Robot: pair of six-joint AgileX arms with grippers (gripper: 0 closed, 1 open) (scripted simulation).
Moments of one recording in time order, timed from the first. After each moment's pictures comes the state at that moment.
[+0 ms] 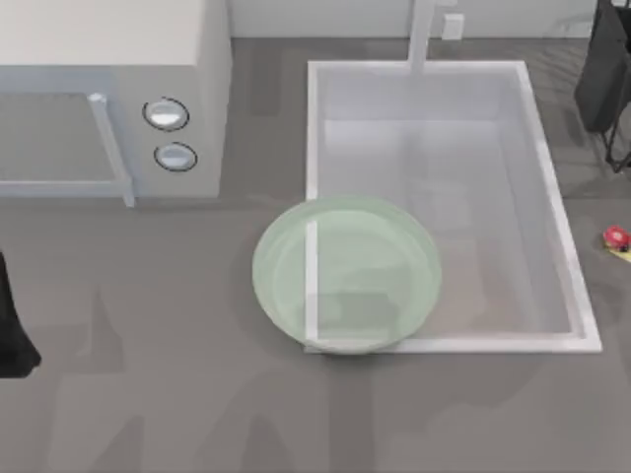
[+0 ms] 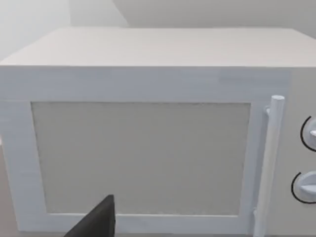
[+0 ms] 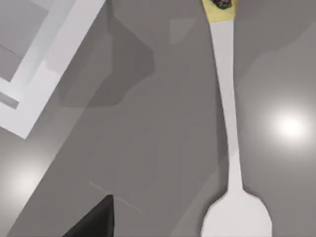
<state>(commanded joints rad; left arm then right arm) 0.00 0.00 0.00 0.00 0.00 0.00 -0.06 1.64 1.21 -0.94 0.00 -0.61</state>
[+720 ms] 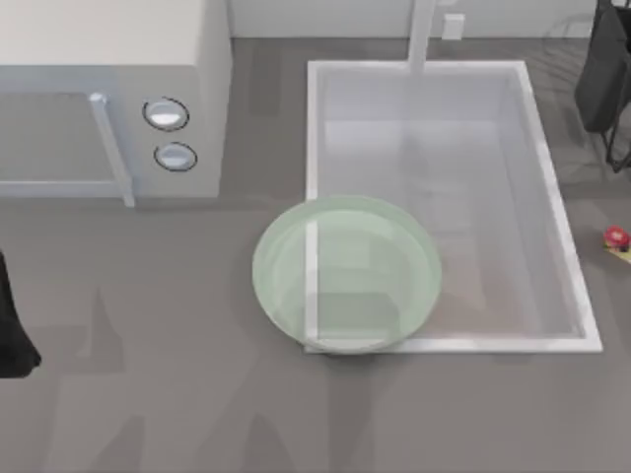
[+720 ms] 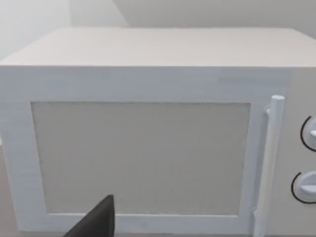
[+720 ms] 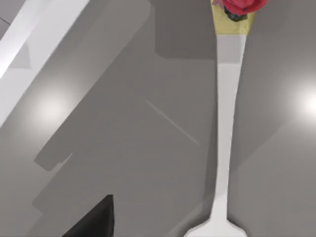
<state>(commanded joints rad) 0.00 0.00 0.00 0.00 0.00 0.00 -0.07 1.93 1.48 -1.11 0.00 -0.73</state>
